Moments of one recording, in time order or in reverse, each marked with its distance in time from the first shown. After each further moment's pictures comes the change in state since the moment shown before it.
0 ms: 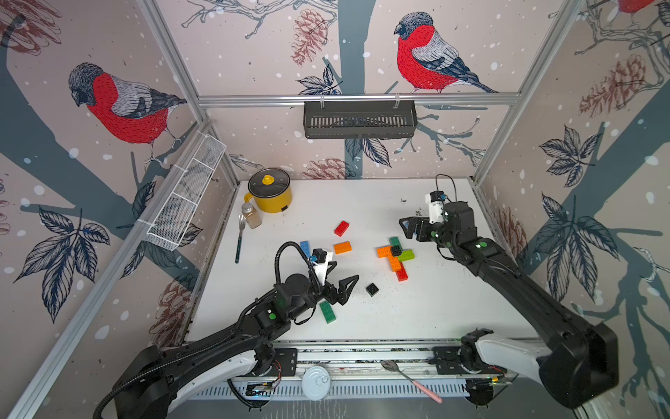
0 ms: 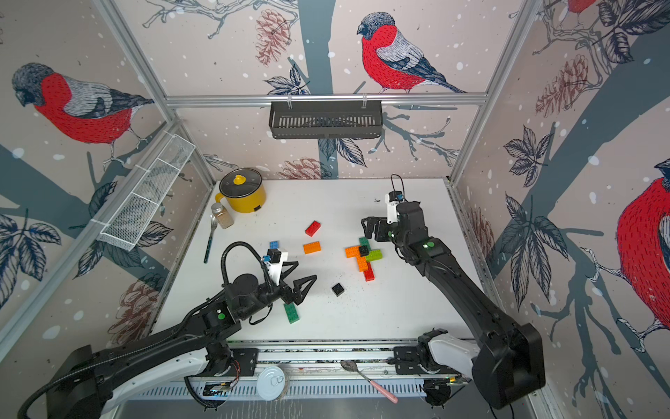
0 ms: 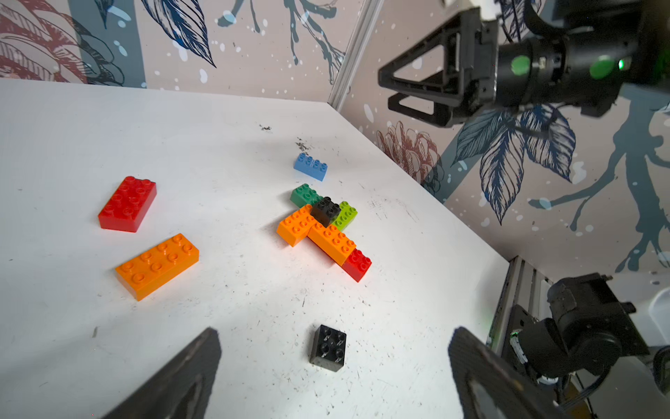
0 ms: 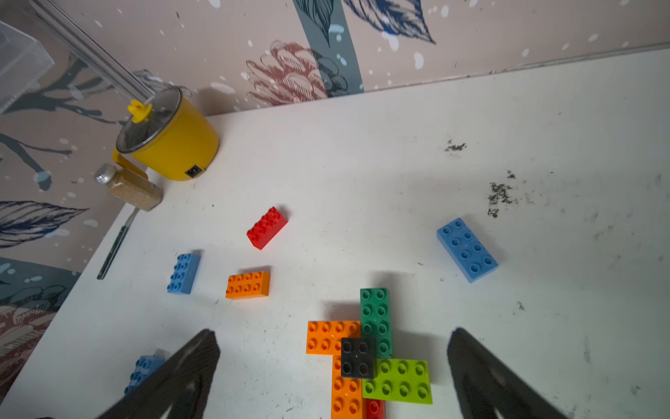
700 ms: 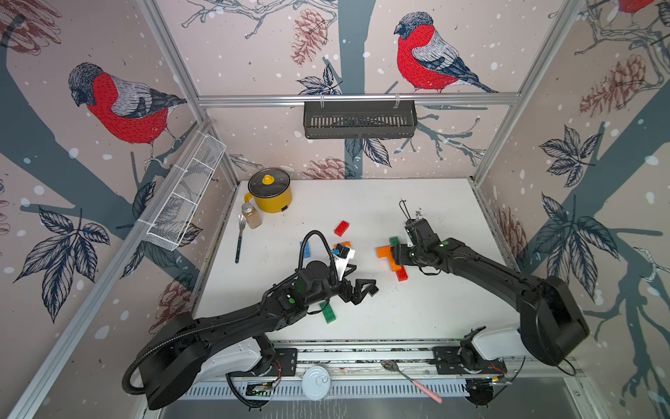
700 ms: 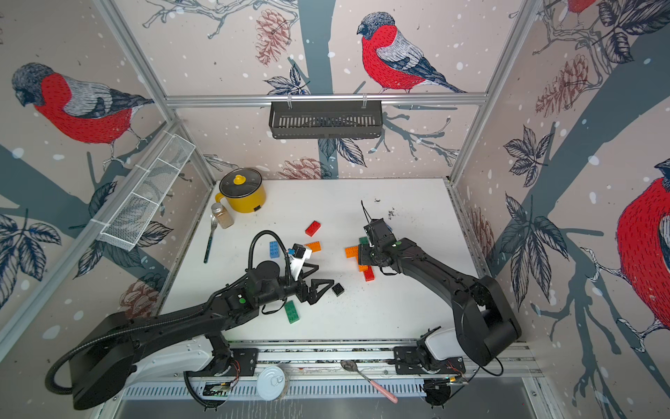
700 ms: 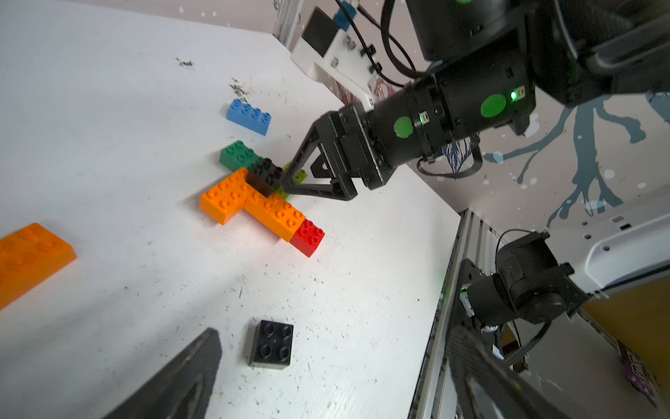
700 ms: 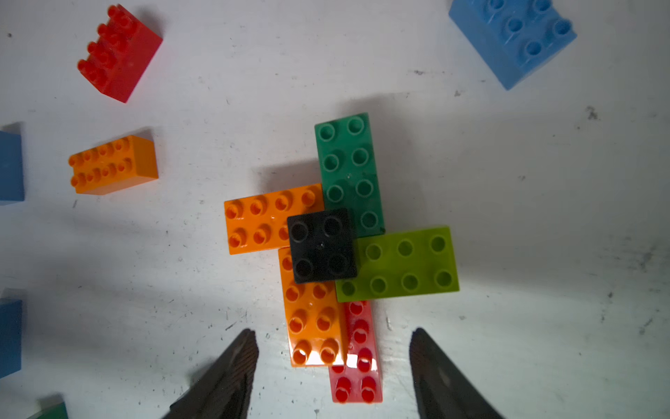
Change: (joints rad) left arm 0.000 0.349 0.148 0.051 0.274 -0.013; right arm 0.209 0.338 0.031 -0.238 0.166 0.092
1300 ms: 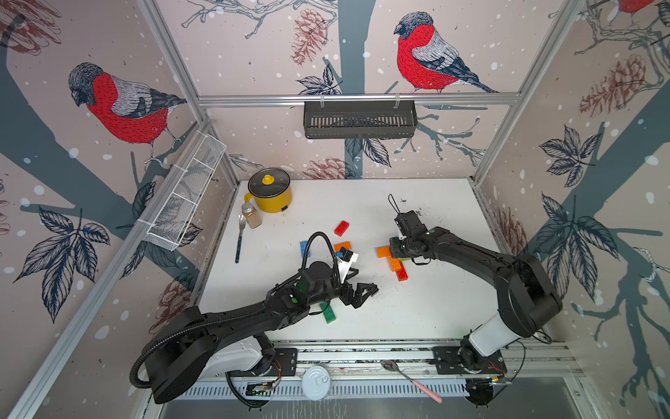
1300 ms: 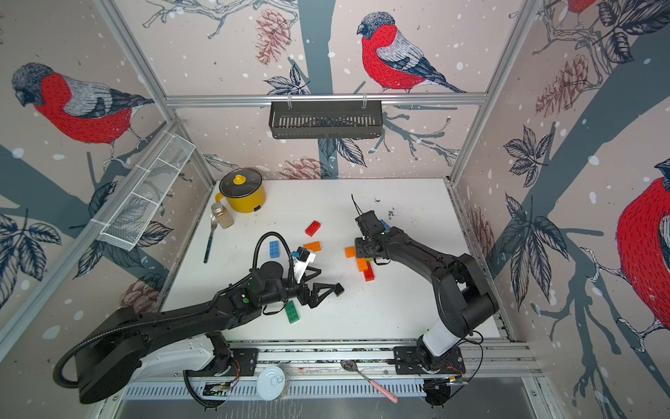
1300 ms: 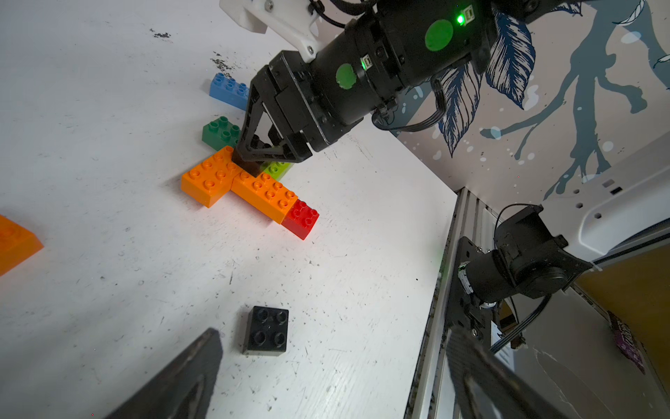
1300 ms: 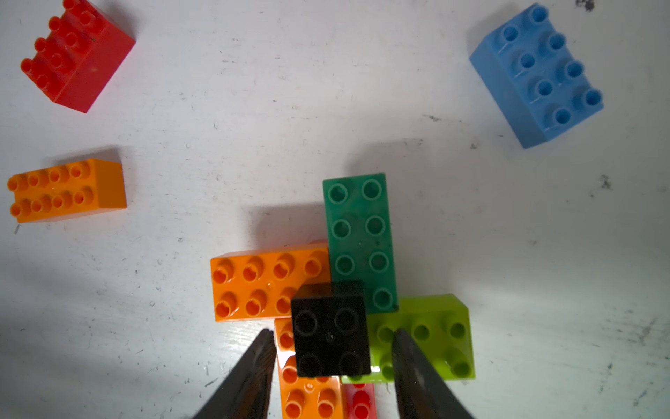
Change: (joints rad) left arm 0.000 0.024 -0.008 0.015 0.037 0.024; right arm -0.002 0.160 0.140 -0.016 0.043 -0.071
